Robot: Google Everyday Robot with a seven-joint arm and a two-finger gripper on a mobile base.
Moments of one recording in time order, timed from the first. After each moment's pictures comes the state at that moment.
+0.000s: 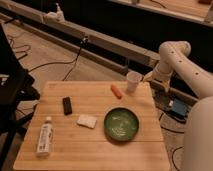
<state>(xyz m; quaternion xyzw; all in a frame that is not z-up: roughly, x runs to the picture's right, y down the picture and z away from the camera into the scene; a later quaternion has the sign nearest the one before) 0.313 -0.008 0.828 -0.17 0.24 0.82 0.49</state>
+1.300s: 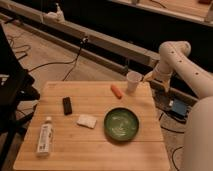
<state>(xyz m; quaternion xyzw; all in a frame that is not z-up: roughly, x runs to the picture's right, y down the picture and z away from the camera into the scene) 0.315 -0.007 0.828 -0.17 0.24 0.82 0.49</state>
